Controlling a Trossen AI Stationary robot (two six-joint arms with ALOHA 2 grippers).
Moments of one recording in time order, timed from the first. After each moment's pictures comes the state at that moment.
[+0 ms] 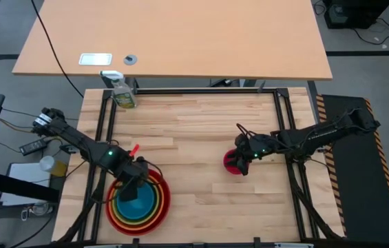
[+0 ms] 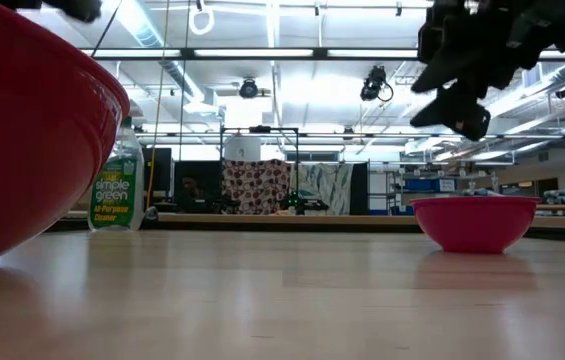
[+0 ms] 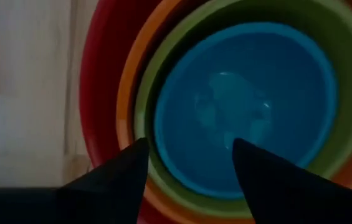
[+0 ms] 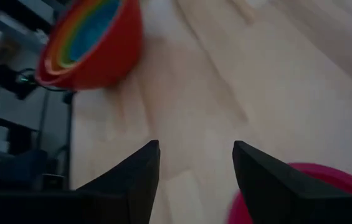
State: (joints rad) left arm -0.50 1.31 1.10 -1.19 0.08 -0.72; right arm 0.15 1.09 0.57 -0.07 0.00 0.71
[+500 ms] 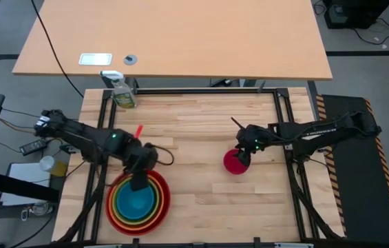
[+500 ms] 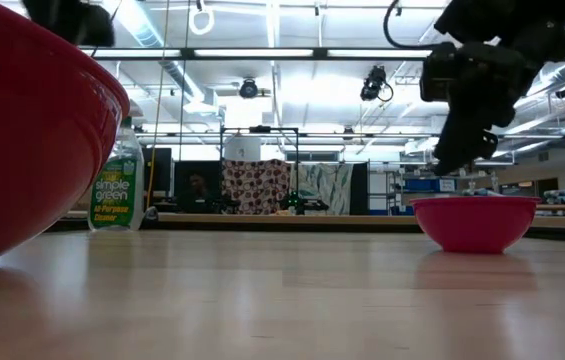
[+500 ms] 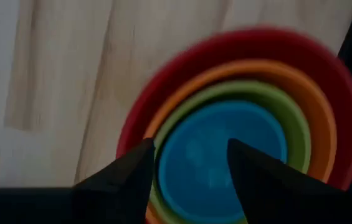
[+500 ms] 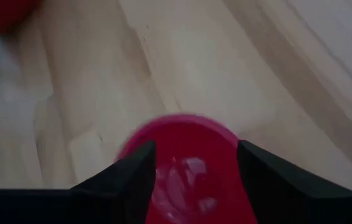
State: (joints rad) left arm -0.32 1.36 1.29 -1.25 0.09 -0.63; right arm -0.03 1.10 0.59 -0.38 -0.05 0.52
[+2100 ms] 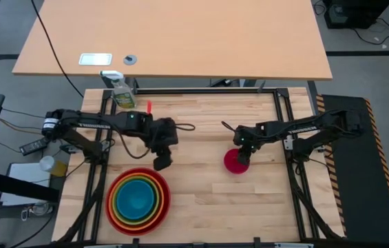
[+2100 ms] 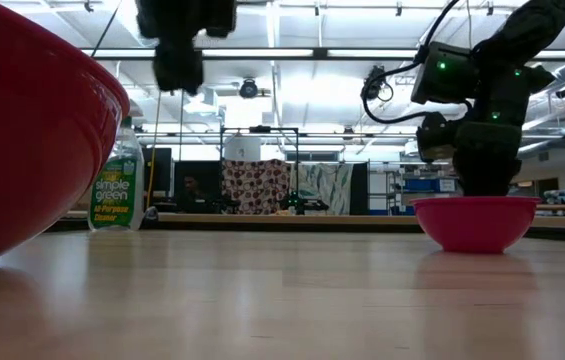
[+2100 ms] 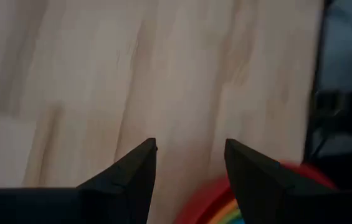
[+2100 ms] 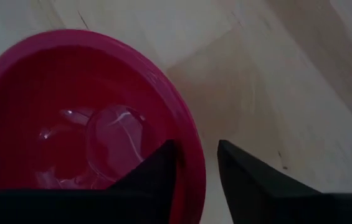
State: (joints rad) left arm 0.00 1.44 1.27 -0.89 0.25 -0.31; right arm -0.14 1.34 0.59 -0.48 -0.13 0.43
